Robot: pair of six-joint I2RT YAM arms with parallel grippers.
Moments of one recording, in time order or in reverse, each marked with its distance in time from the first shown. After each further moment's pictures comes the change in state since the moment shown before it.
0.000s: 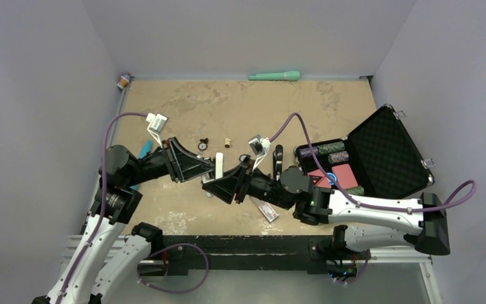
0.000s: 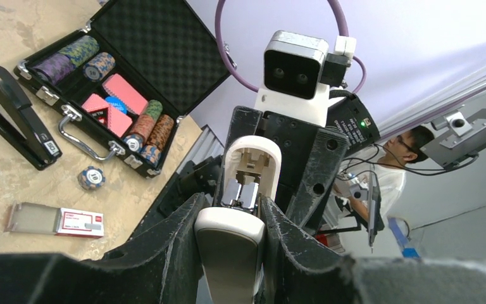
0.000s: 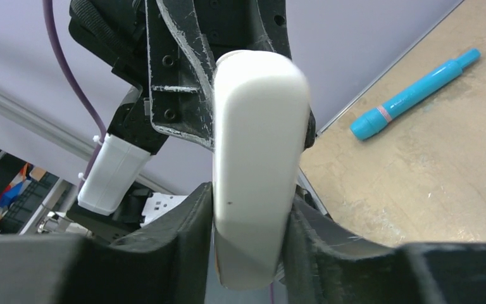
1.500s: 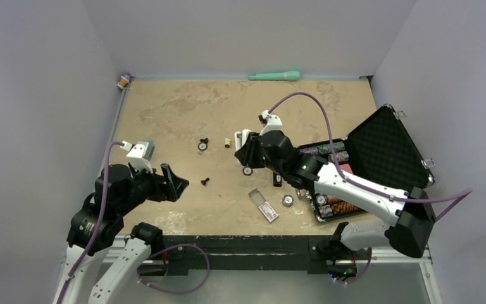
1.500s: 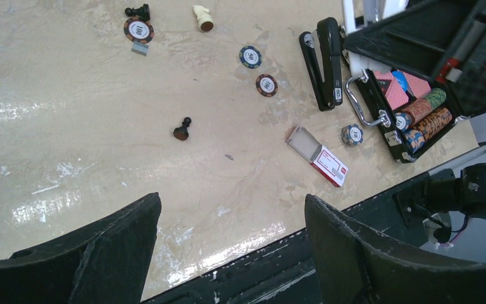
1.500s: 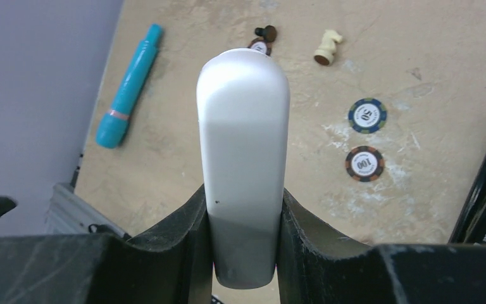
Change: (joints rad) left arm 0.000 -0.163 0.117 -0.890 -0.692 0.630; right arm -0.343 0.138 0.156 -0.599 0.142 -0.023
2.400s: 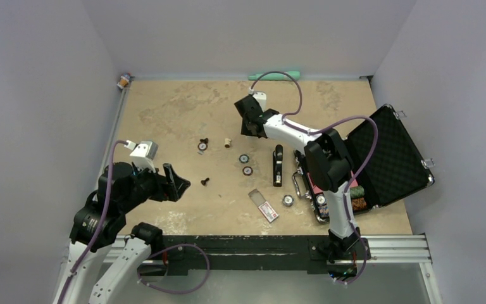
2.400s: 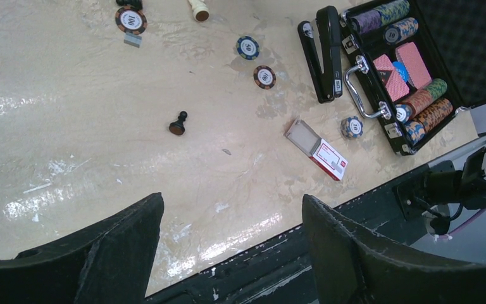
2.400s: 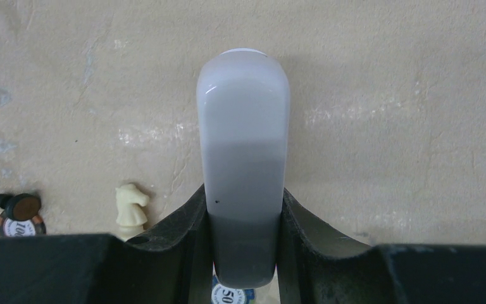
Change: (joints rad) left arm 0.006 0.003 -0.021 0.010 0.023 0.009; right arm -0.290 0.835 0.635 -0.248 0.143 -0.114
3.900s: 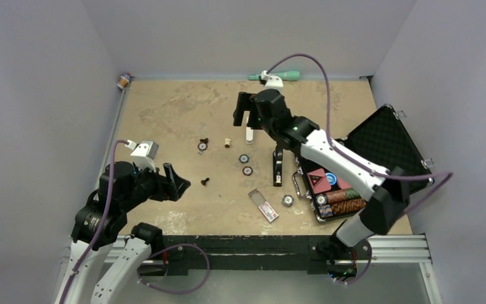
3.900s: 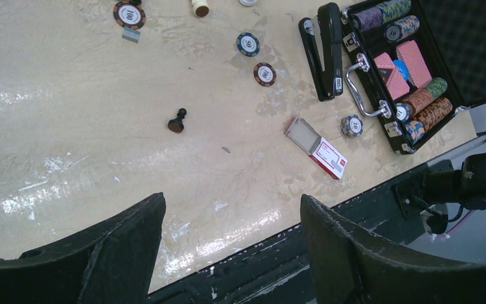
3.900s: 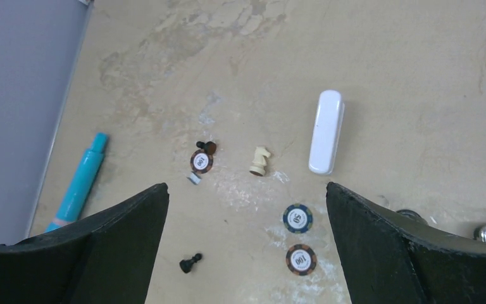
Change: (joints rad) left arm 0.020 0.005 -0.009 0.002 0.026 0.001; right arm 0.092 -0.470 -0.153 0.076 -0.044 -0.063
